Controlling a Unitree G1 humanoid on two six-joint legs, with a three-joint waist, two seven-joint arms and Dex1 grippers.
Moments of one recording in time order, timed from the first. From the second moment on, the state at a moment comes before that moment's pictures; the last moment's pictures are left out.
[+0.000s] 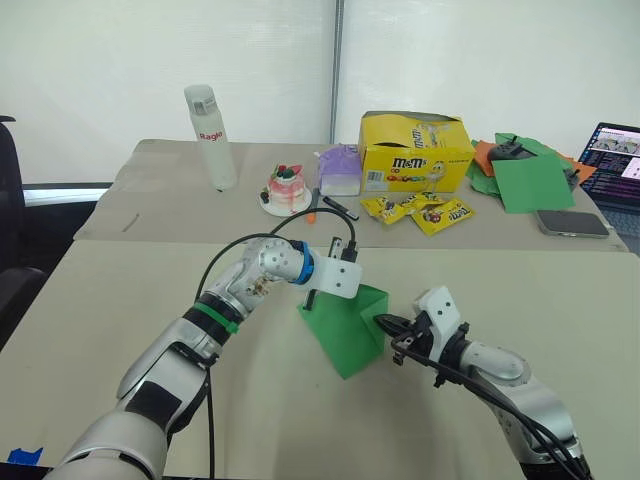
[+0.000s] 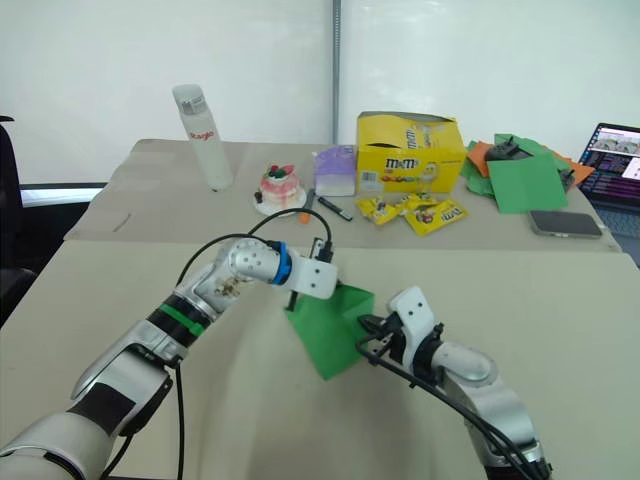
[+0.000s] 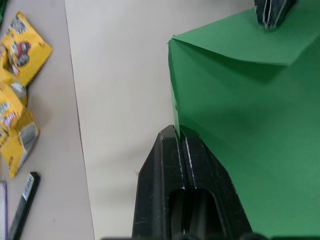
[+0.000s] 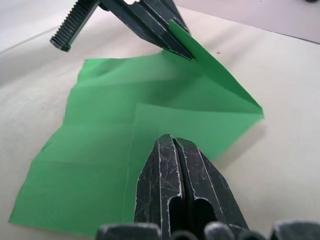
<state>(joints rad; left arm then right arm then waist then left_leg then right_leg) -0.86 0.36 -0.55 0.46 0.29 -0.21 -0.99 0.01 -0.45 0.07 -0.42 0.30 0.57 0.60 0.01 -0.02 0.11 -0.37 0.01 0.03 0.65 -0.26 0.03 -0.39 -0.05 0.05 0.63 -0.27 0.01</state>
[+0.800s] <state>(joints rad) -0.74 0.37 -0.61 0.31 0.44 -0.17 -0.99 0.00 -0.46 0.02 -0.39 0.30 0.57 0.58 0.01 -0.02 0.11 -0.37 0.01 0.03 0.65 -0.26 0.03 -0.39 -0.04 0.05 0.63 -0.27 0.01</state>
